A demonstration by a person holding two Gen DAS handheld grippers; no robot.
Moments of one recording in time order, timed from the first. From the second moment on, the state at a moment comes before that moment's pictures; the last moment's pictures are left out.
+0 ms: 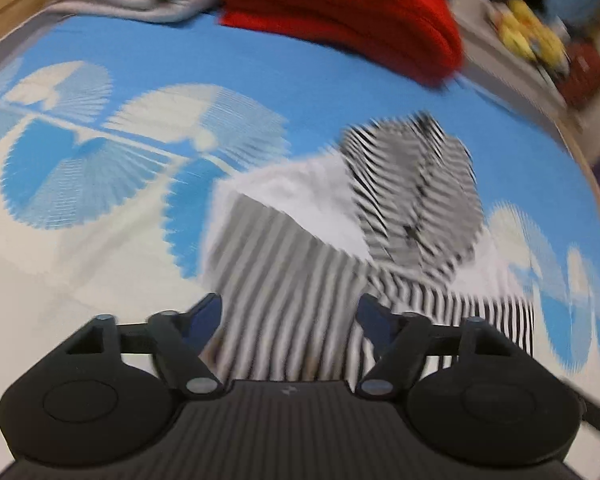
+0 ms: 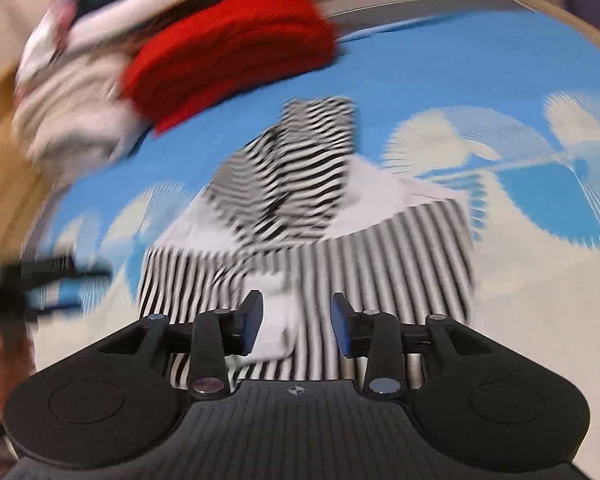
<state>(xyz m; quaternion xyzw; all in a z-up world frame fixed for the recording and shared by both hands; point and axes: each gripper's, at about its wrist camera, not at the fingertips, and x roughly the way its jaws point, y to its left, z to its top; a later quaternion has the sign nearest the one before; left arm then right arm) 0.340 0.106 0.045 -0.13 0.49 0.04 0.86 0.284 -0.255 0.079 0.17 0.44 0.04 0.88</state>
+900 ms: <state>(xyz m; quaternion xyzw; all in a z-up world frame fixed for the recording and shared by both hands) 0.317 0.043 0.026 -0.02 0.45 0.09 0.89 0.301 -0.295 -0.001 0.22 0.55 -0.04 0.80</state>
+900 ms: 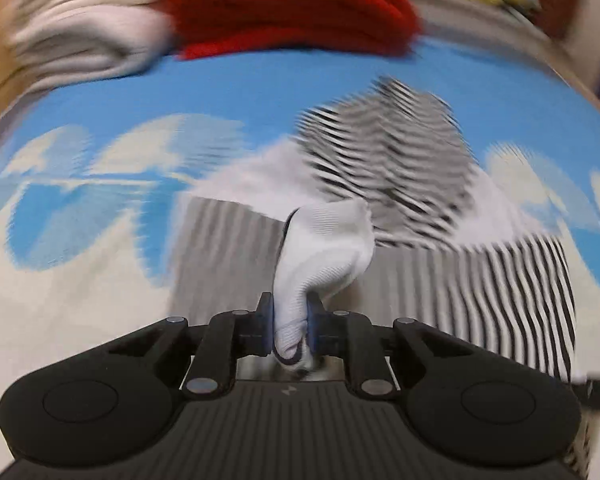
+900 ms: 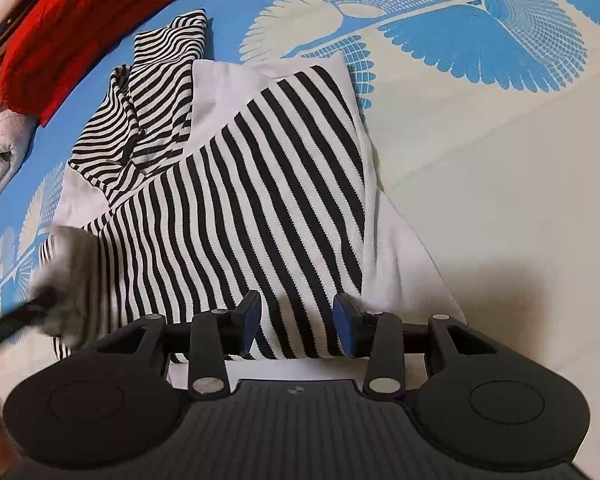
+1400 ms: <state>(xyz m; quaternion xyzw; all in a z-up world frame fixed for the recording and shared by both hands) 0.337 0.091 -0.015 -0.13 0.53 0.06 0.83 0.303 -0.296 -0.011 0.18 0.56 -0.06 0.81</state>
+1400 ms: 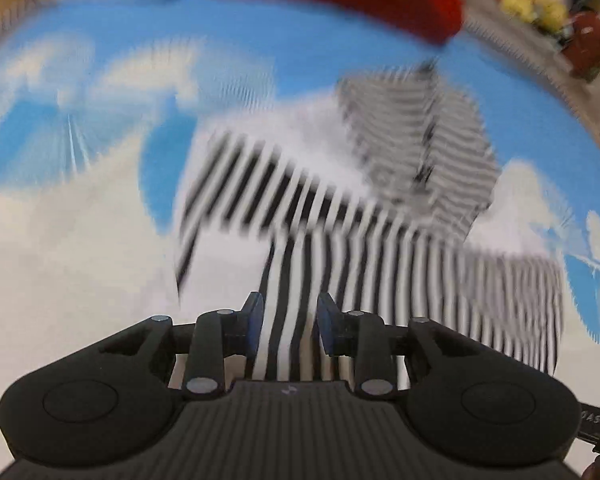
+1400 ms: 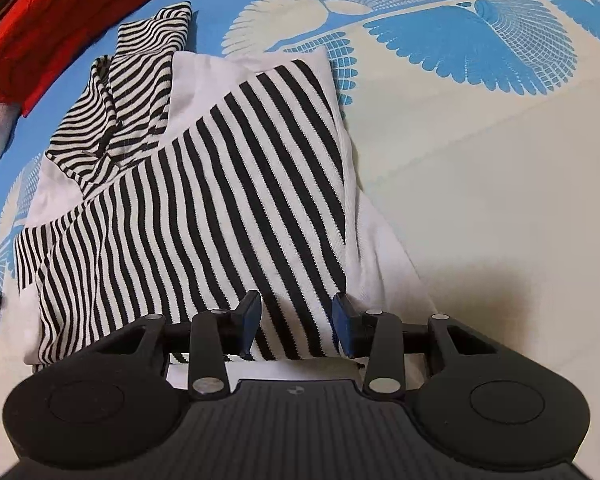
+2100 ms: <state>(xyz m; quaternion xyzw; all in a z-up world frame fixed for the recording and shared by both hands) 0.346 0.116 -0.039 -0.14 0.58 0.07 0.80 0.308 -0.310 -0.007 0.18 0.54 -0.08 0.82</state>
